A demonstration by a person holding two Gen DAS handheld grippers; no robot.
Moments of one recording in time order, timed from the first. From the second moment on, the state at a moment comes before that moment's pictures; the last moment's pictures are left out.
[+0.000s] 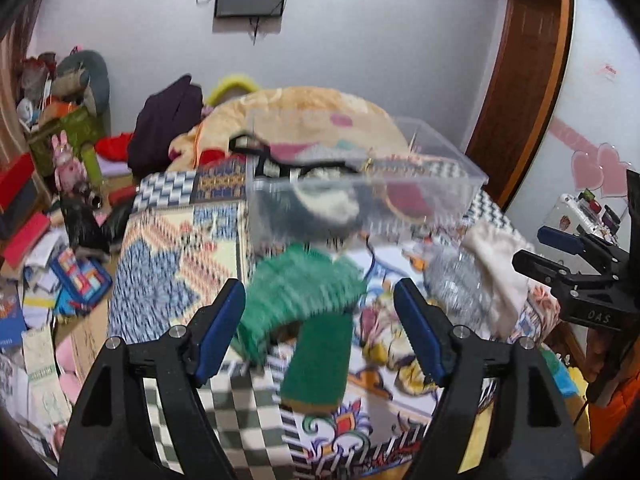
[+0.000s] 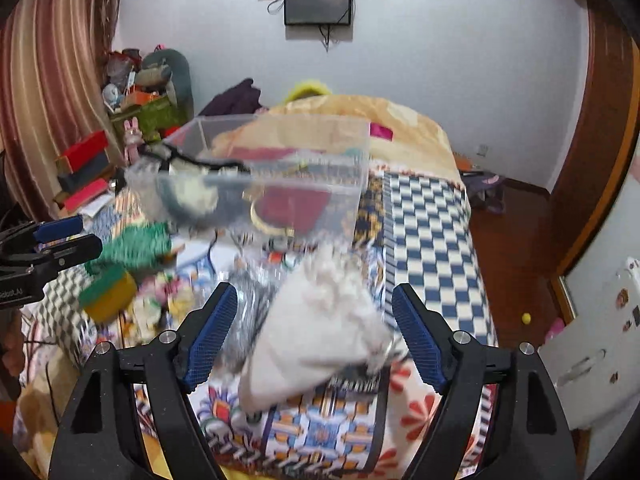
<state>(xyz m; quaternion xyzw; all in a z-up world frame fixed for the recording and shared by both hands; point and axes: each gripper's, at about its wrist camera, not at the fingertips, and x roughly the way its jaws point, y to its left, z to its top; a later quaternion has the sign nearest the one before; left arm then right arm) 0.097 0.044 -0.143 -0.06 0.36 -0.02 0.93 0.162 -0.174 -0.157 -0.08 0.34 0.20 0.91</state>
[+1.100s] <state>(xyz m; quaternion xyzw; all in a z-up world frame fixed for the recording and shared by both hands) 0.062 0.041 -0.155 -0.06 0.35 -0.02 0.93 0.143 -0.199 -0.144 -0.02 0.32 0.21 0.92</state>
